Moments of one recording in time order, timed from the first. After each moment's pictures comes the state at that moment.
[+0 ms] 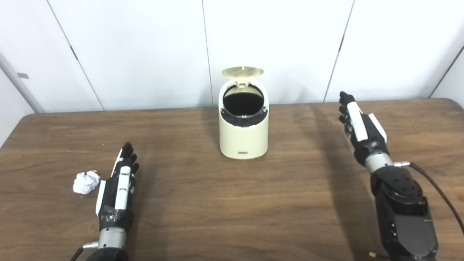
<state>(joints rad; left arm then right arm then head) 0.01 0.07 0.16 -0.03 -0.19 -0.10 -0.05 -0.35 -0.16 -0.20 0.04 0.02 0.27 0.11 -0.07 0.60</state>
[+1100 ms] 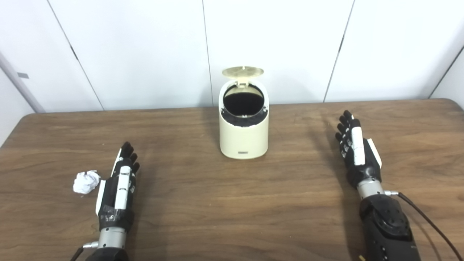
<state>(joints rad) 0.01 0.08 0.16 -0.03 -0.21 -0.10 -0.05 -0.25 -0.12 -0.20 0.18 0.13 0.01 0.06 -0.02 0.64</state>
